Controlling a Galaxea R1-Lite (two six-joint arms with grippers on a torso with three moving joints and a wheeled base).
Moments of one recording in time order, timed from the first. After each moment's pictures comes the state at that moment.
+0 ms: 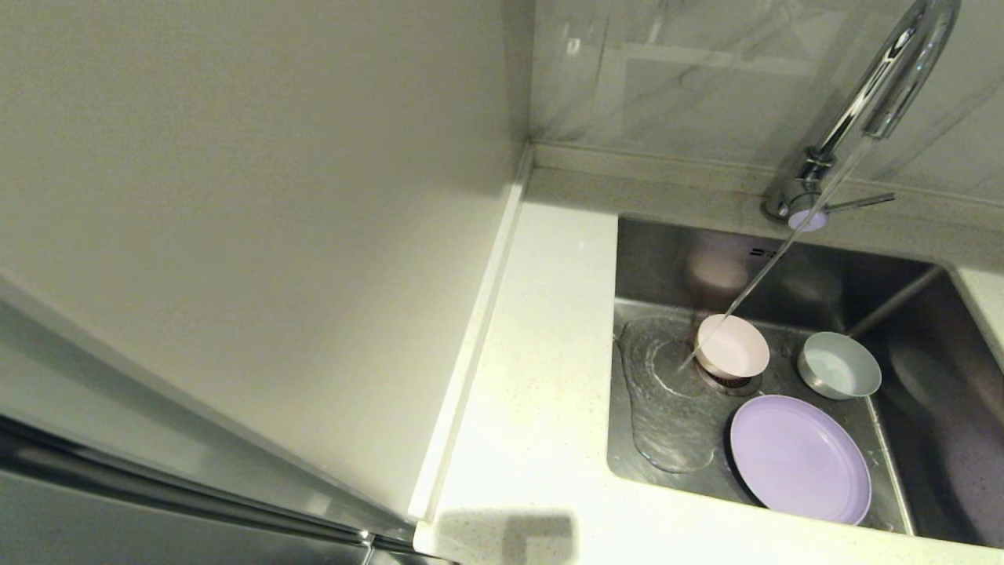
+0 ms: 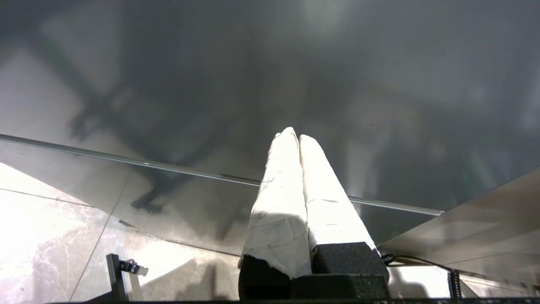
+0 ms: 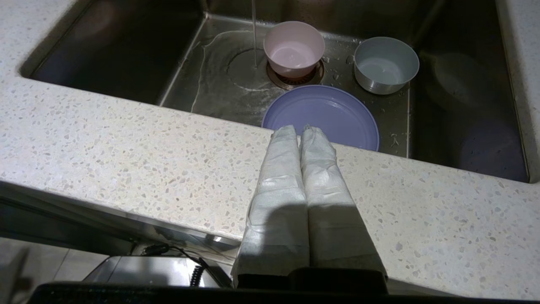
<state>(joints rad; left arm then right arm) 0.00 0.00 0.00 0.00 0.00 0.00 0.00 0.00 0.00 0.00 -0.02 0.04</state>
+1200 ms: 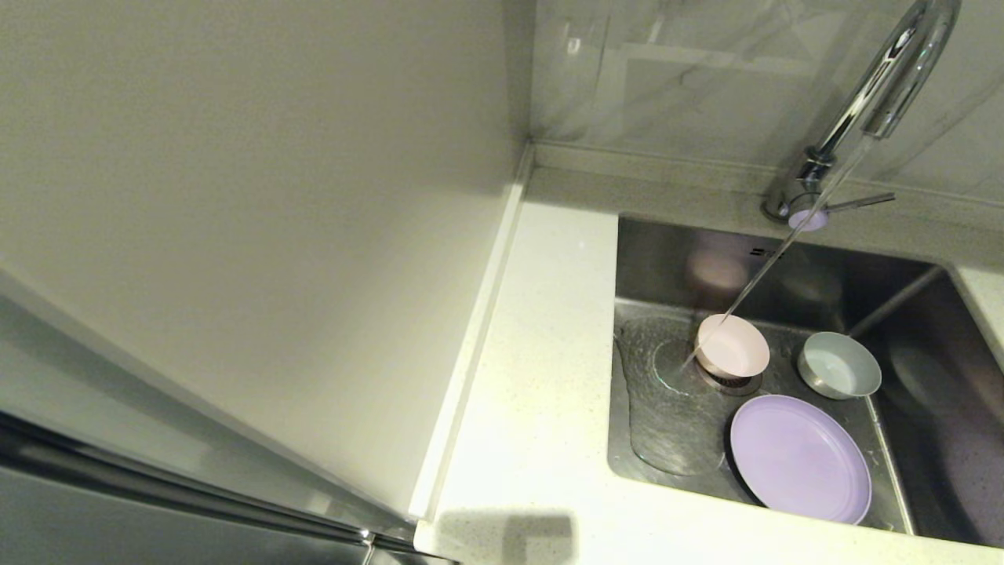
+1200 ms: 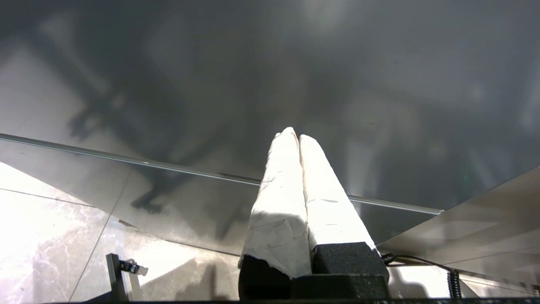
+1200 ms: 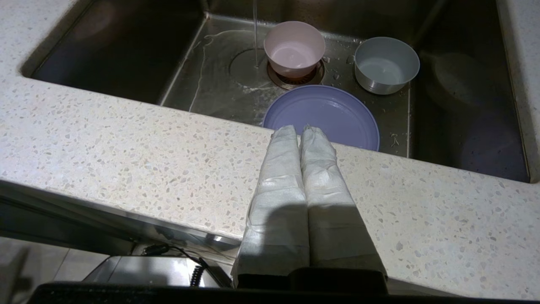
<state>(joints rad) 0.00 0.00 0.00 0.00 0.00 0.00 0.00 0.00 0.00 0.00 -0.02 0.04</state>
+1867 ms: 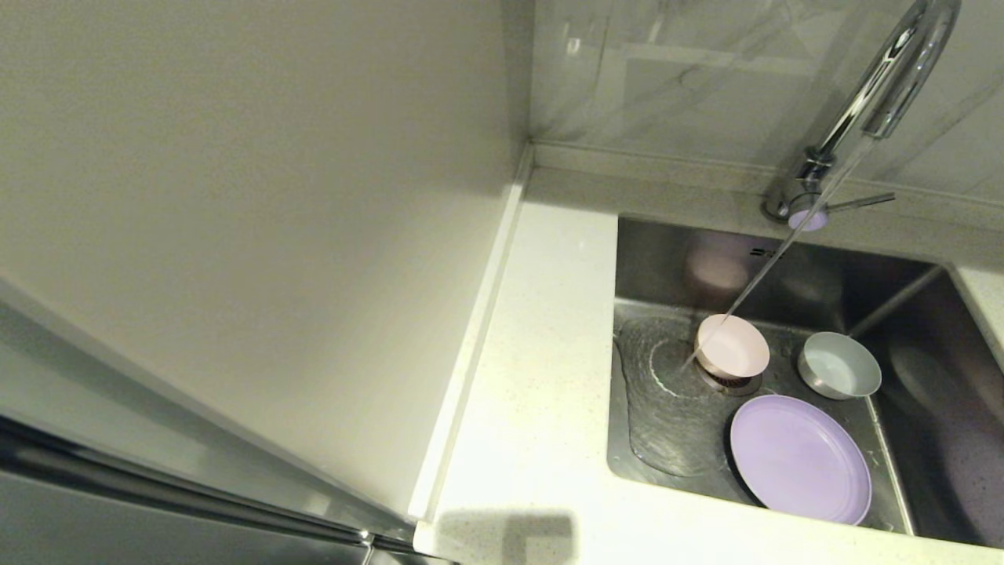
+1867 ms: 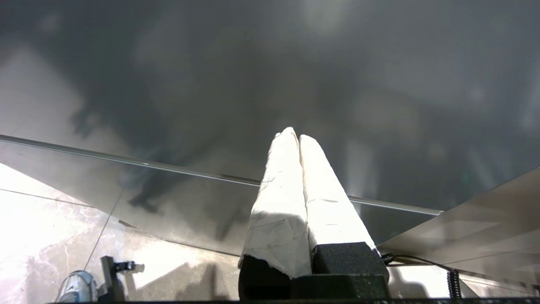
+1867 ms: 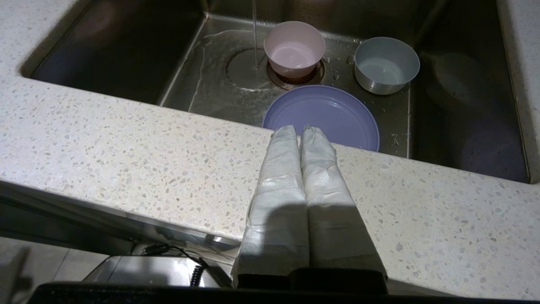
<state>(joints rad) 0.00 0.00 0.00 0.00 0.00 0.00 0.00 0.00 0.00 0.00 -0.02 0.04</state>
